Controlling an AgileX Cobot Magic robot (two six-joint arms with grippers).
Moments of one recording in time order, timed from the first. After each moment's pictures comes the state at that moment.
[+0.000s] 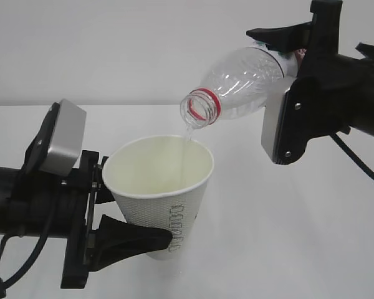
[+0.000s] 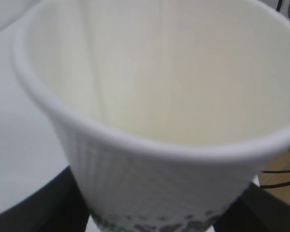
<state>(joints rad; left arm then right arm) -0.45 1.53 -0.54 1.30 -0.92 -0.73 0.41 1.39 -0.66 -0.33 -0.59 -1.28</state>
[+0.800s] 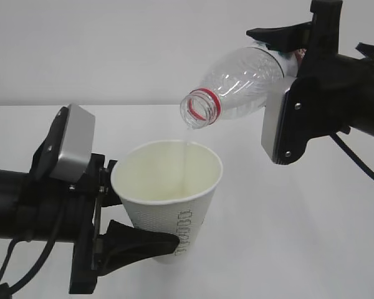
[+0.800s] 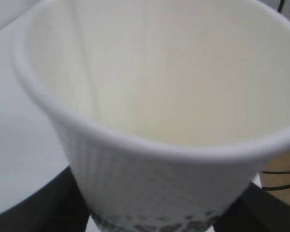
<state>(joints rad) -0.49 1.53 -0.54 1.26 -0.89 -0.71 0.41 1.39 -0.66 -0.33 -0.59 -1.28</state>
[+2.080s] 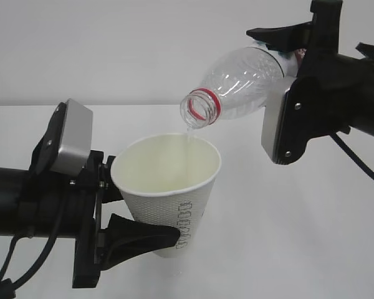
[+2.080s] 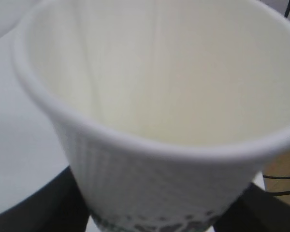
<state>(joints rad) -0.49 1.53 -0.54 1.22 -0.88 -0.71 0.41 1.39 -0.66 -0.33 -0.59 -1.28</state>
